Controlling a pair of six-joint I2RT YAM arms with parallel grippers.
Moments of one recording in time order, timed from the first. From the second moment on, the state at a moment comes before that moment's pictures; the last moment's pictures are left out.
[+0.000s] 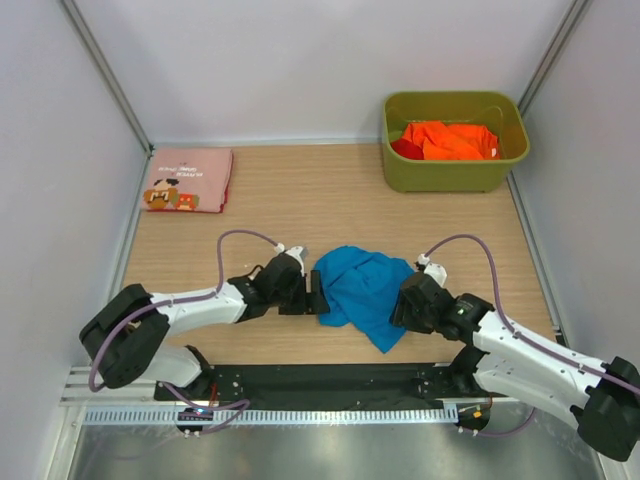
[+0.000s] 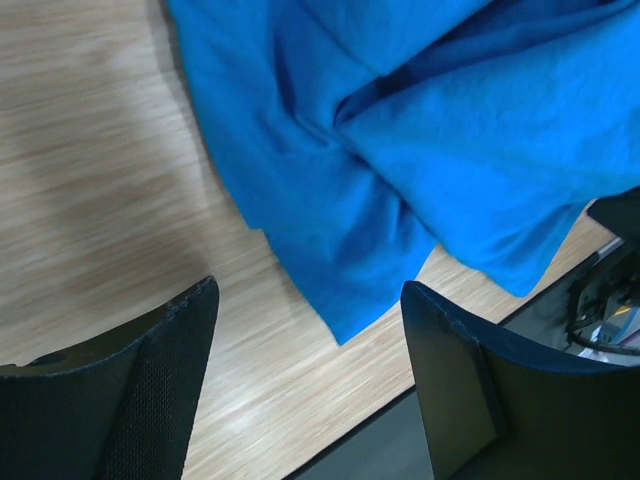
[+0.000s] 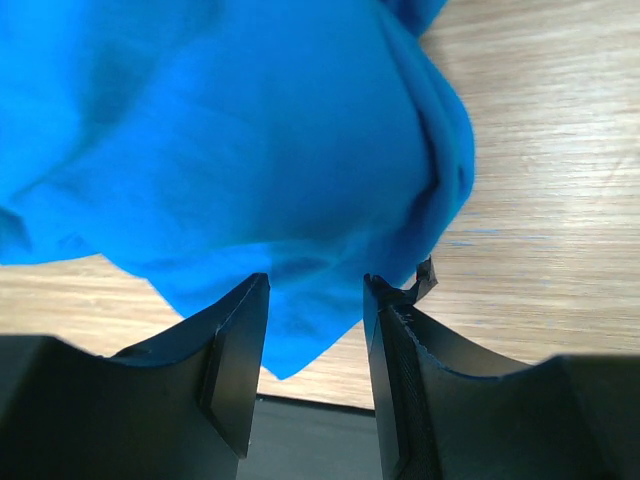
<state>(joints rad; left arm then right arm) -0.85 1.38 0.57 -0.04 0.10 -0.80 0.78 0.82 0.44 -0.64 0.19 0.92</state>
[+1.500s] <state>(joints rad) -0.62 1.19 0.80 -0.49 -0.13 -0.80 1.23 1.14 0.94 -0.93 0.76 1.00</state>
